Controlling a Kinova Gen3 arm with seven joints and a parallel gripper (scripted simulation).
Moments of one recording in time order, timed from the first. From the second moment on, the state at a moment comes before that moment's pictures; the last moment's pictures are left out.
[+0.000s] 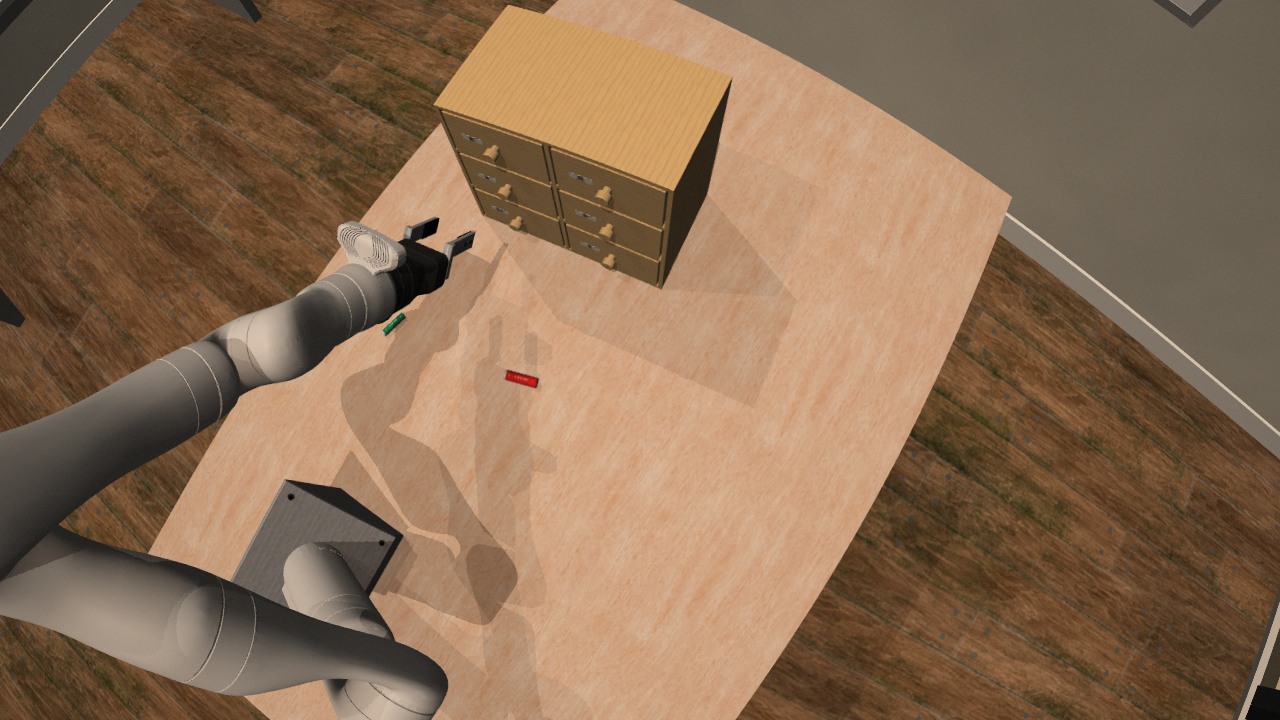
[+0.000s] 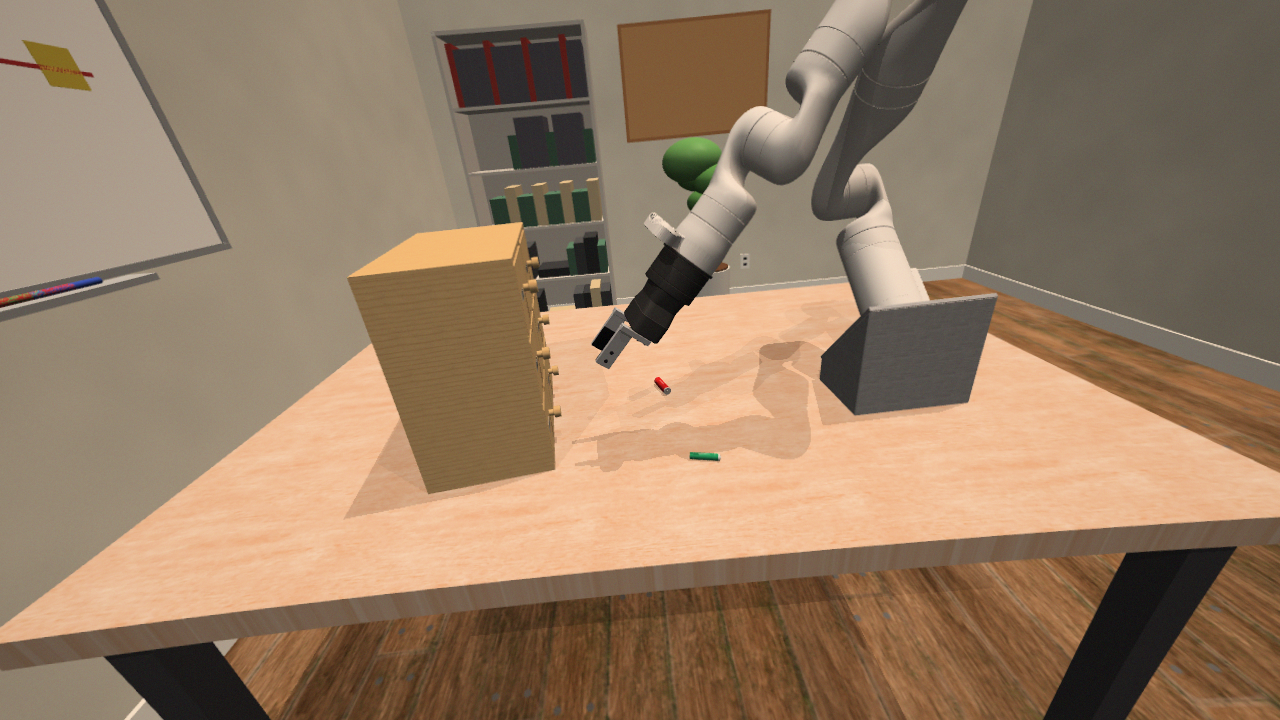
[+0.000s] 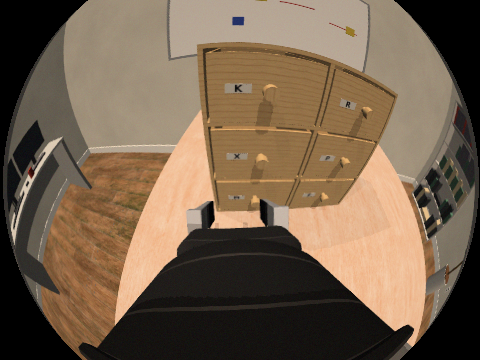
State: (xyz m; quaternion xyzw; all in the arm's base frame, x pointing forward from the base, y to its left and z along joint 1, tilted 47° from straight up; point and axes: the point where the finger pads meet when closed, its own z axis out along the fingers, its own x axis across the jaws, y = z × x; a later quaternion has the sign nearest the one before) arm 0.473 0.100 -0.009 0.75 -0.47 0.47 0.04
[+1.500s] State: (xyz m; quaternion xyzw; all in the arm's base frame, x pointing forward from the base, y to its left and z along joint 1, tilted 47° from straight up) arm 0.449 0.126 0.014 0.73 -0.55 0.37 0.18
